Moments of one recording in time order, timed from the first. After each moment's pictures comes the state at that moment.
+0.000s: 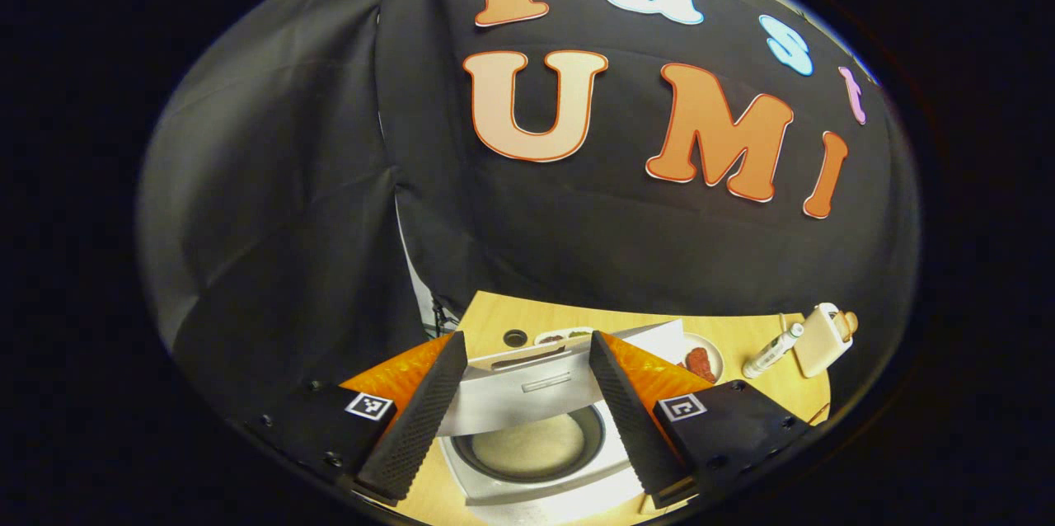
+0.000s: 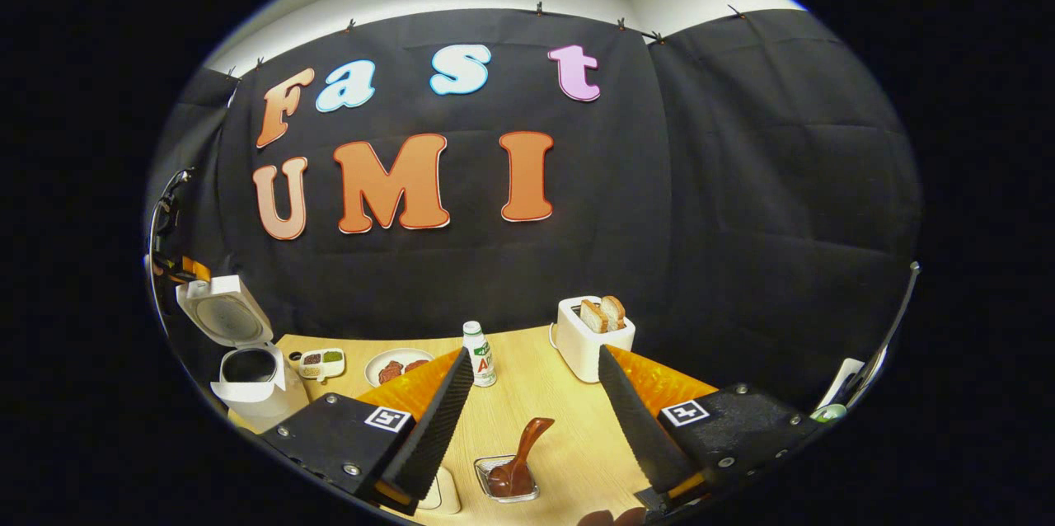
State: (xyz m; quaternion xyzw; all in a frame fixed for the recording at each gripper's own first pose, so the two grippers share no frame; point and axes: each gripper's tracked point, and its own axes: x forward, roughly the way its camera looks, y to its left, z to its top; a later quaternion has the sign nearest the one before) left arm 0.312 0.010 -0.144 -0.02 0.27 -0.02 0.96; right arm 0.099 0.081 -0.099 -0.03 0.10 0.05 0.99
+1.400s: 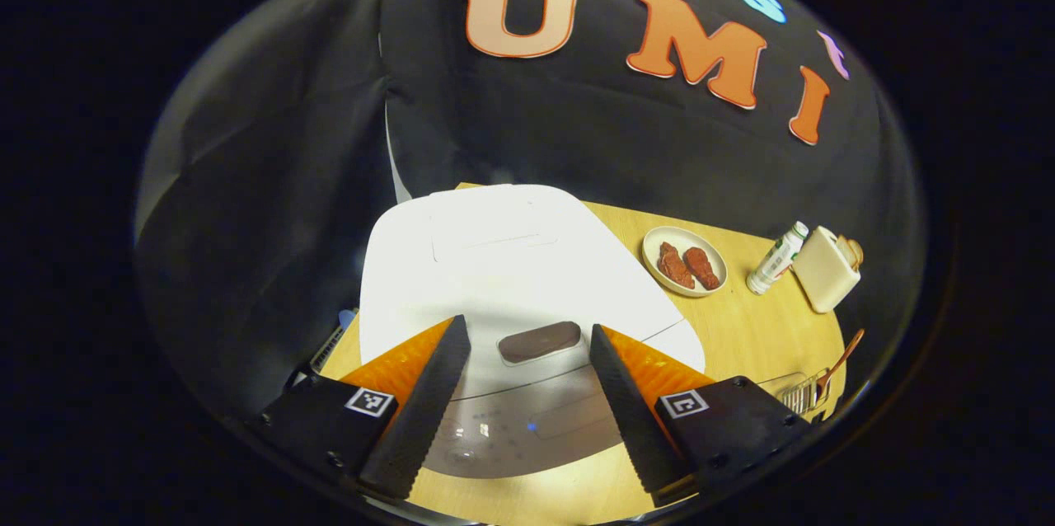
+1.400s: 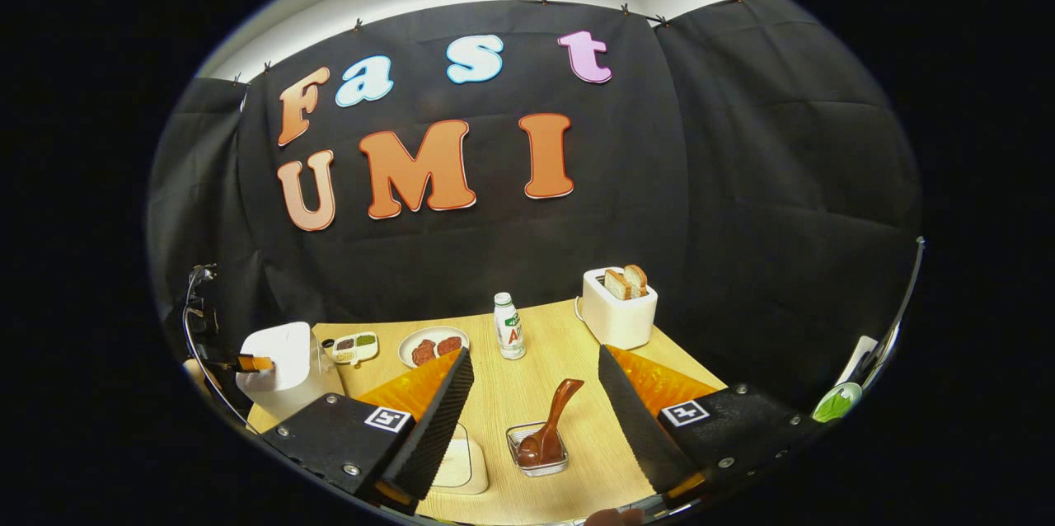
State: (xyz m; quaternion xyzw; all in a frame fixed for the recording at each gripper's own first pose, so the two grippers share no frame) left arm 0.198 -0.015 -0.327 0.01 0.33 -0.03 0.94; right arm 0.047 0.100 -0.131 -0.01 0.14 0.08 0.99
